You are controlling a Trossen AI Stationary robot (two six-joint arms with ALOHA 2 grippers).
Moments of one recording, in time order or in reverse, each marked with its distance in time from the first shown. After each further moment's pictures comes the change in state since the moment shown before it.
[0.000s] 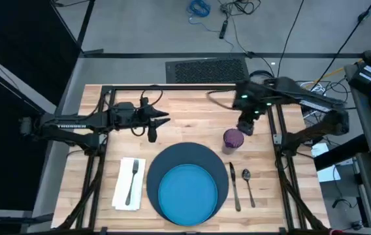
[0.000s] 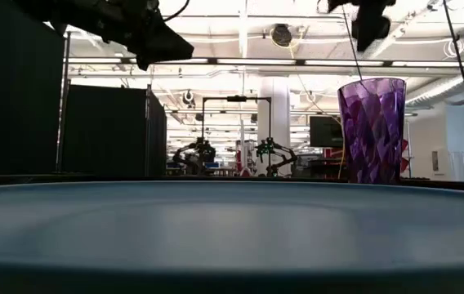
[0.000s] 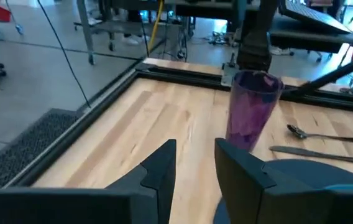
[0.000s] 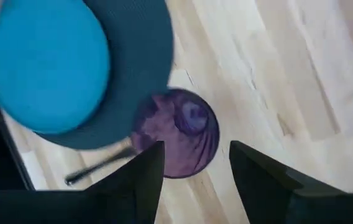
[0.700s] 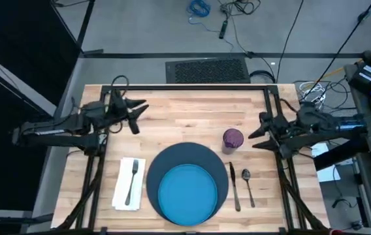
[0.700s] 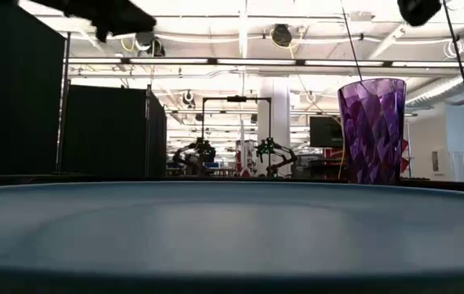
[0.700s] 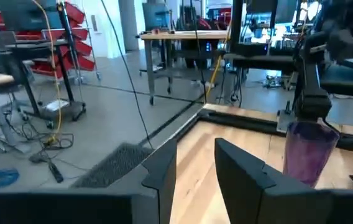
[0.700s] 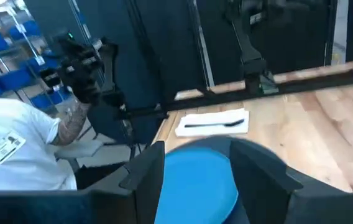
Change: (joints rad) left arm -0.001 -0.399 -0.095 -0.121 -0.246 0.072; right arm 0.375 -0.897 -0.922 1.093 0.005 0.081
